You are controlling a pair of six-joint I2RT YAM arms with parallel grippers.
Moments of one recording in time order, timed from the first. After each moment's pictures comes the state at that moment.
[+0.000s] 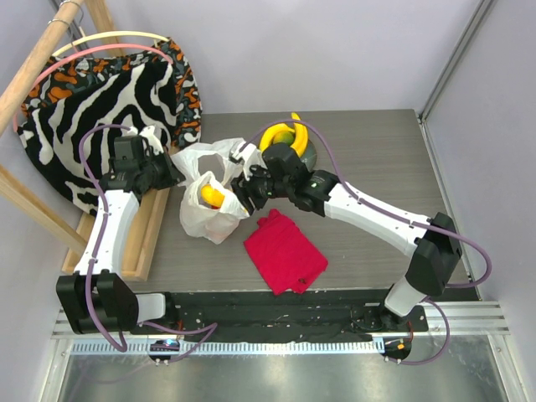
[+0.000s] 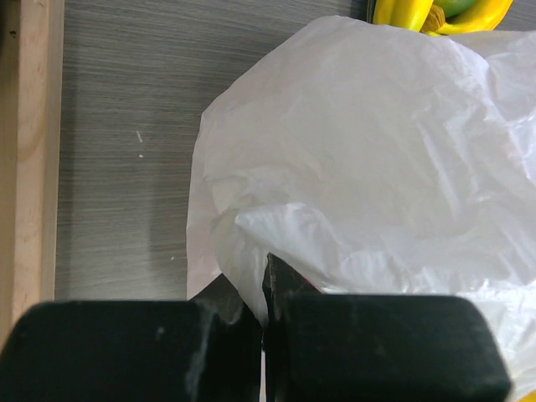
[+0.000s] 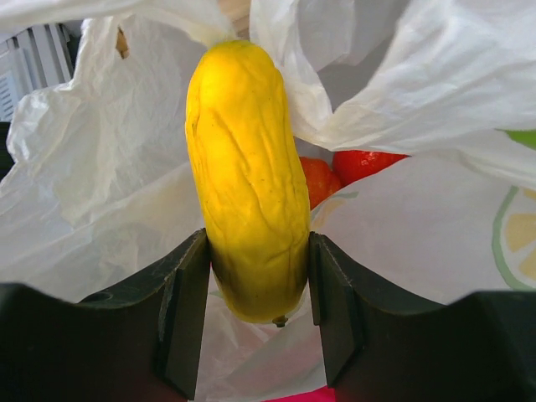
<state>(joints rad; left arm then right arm) 0.06 1.28 1.15 -0.59 0.33 -0.26 0.88 1.61 1.43 -0.28 -0.32 0.04</state>
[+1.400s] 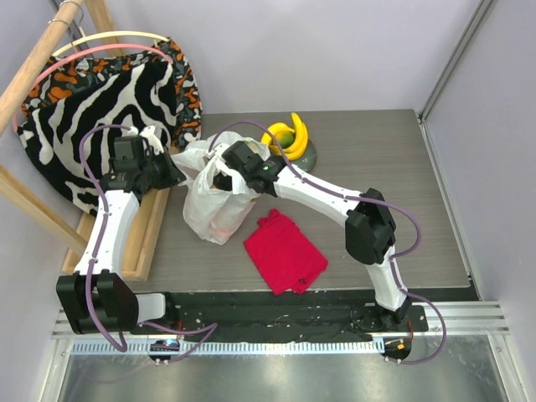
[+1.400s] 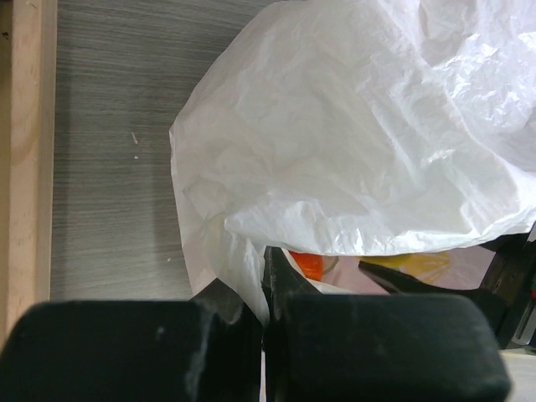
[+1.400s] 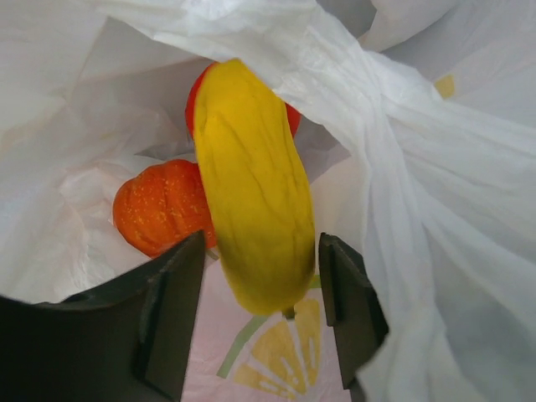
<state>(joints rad) 0.06 1.28 1.15 -0.58 0.35 -0.26 0.91 2.08 1.89 -0.62 0.01 0.02</state>
